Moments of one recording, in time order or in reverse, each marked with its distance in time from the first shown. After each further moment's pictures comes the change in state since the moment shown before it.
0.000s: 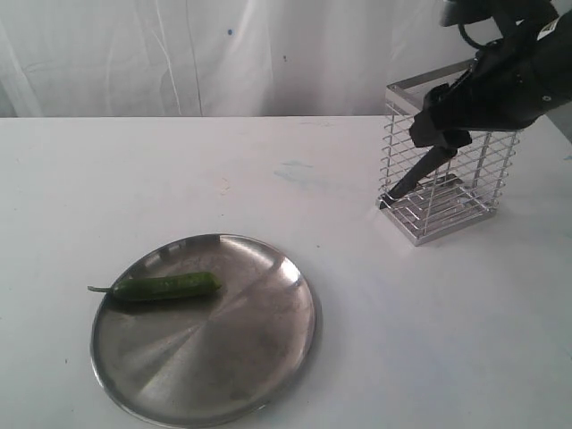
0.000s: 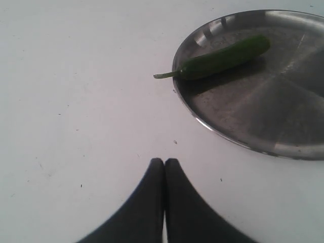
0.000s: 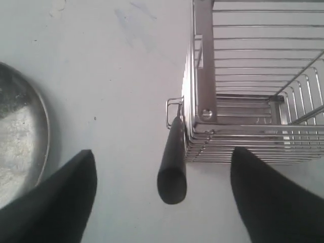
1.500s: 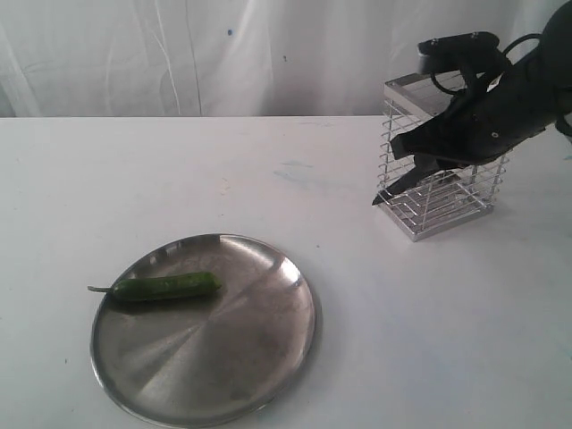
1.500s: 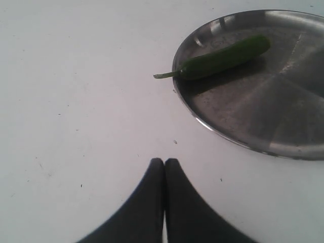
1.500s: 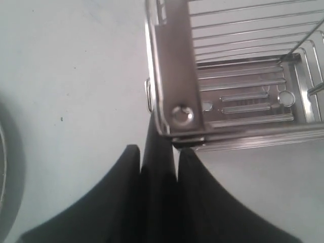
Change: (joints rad) left arm 0.000 0.000 0.000 0.000 0.000 0.000; right arm 0.000 0.192 -0.002 -0.046 -0.107 0.197
